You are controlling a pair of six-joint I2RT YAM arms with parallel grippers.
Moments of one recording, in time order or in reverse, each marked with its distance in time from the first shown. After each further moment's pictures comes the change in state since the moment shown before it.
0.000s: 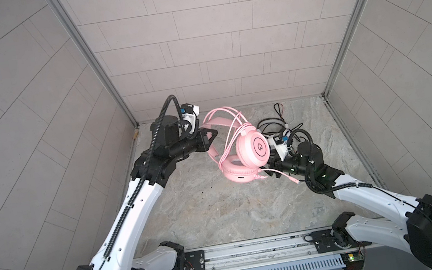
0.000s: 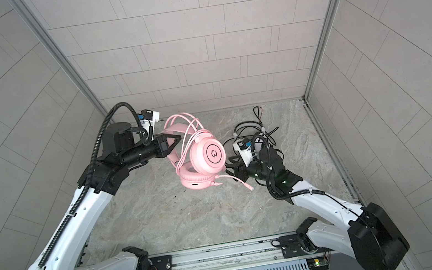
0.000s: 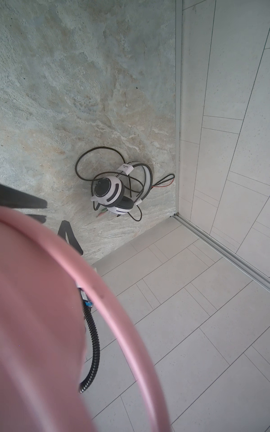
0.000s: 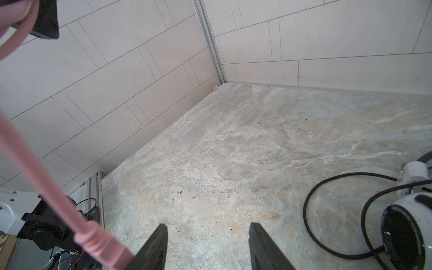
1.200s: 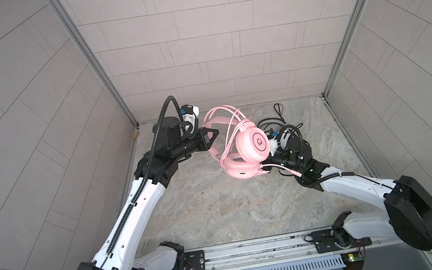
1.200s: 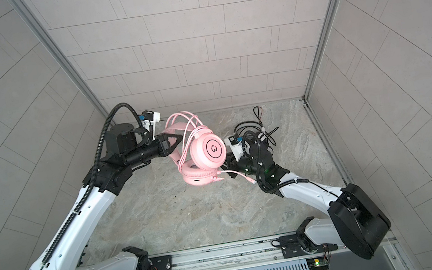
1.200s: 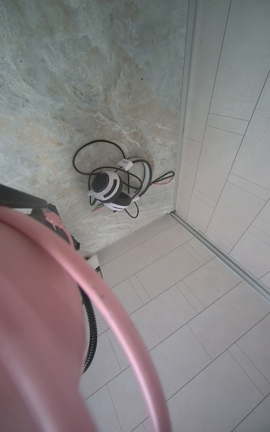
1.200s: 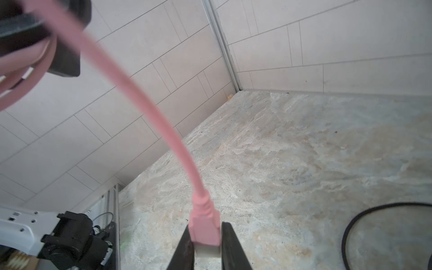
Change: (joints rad) left arm 0.001 0.005 -0.055 0.085 0.009 -0.084; right arm 0.053 0.200 0.100 0.178 -0.023 0.111
